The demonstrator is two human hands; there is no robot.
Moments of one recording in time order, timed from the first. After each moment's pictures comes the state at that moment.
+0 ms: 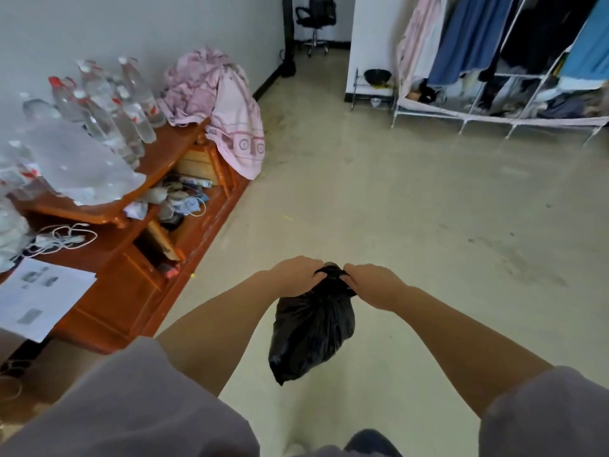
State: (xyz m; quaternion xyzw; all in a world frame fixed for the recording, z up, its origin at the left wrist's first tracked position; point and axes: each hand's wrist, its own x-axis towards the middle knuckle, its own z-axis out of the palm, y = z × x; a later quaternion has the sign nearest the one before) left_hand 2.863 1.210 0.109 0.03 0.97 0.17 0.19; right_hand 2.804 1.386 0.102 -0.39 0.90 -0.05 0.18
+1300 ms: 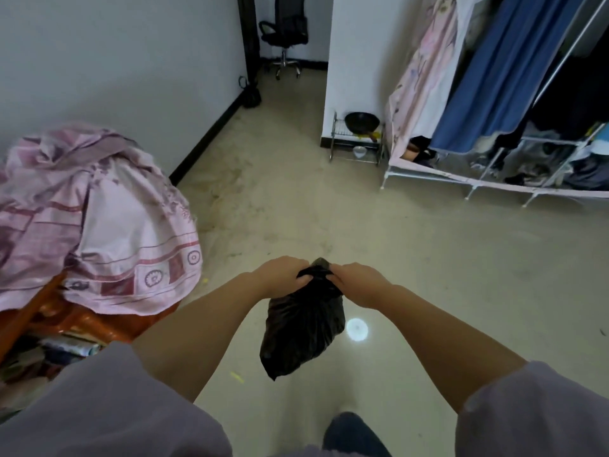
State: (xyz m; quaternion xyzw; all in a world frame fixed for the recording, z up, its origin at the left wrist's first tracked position) left_hand 1.954 0.934 0.107 0.07 0.97 0.17 0.17; right_hand 1.904 1.114 0.105 -0.36 0.91 -0.06 0.20
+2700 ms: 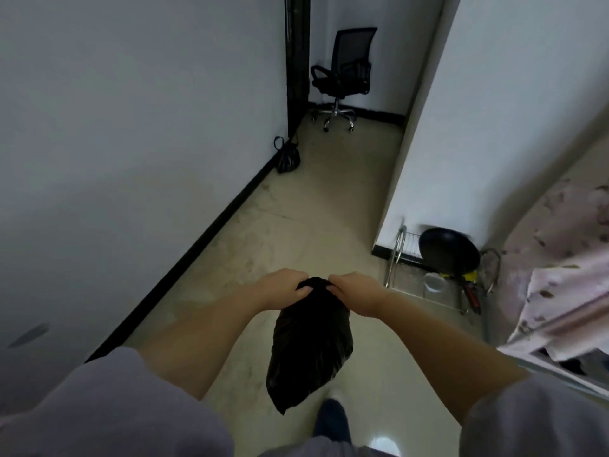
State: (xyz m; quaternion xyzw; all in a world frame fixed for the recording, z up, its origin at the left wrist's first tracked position) left_hand 1.040 0.462 0.086 -0.03 0.97 0.19 0.15; right_hand 0.954 0.634 0.093 -0.46 0.86 -0.05 0.20
